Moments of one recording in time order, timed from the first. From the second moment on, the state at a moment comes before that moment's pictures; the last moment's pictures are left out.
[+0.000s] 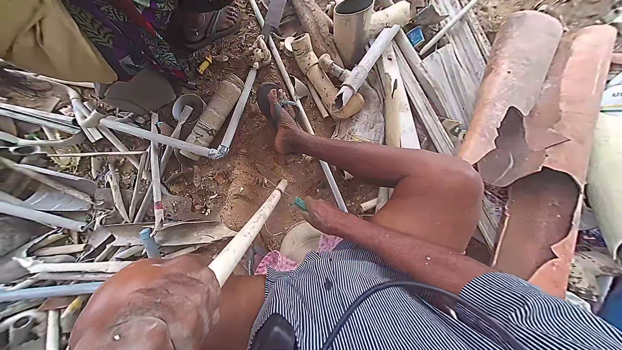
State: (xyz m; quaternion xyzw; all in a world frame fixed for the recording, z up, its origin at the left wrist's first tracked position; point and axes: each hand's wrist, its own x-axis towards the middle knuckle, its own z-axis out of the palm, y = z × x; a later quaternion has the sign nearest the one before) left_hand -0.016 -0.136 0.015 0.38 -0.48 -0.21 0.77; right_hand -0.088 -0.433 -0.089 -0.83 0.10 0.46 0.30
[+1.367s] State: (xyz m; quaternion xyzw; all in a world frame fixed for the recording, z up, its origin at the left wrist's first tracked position) left_hand -0.020 -0.151 0.030 0.39 -0.47 -0.24 0.75; right_hand -0.081 -0.450 -0.066 -0.85 0.05 0.47 0.24
